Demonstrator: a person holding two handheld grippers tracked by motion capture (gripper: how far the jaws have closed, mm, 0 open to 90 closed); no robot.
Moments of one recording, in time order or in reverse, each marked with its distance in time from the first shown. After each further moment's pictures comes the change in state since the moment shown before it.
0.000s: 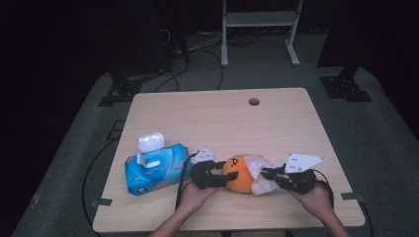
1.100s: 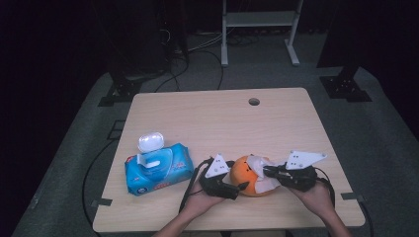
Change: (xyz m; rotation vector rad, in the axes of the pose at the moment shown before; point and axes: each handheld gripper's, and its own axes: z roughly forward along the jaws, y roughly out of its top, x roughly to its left) left arm -0.035 0.002 0.013 -0.013 0.038 0.243; right arm -0.003 0.001 0.002 0.008 0.009 0.016
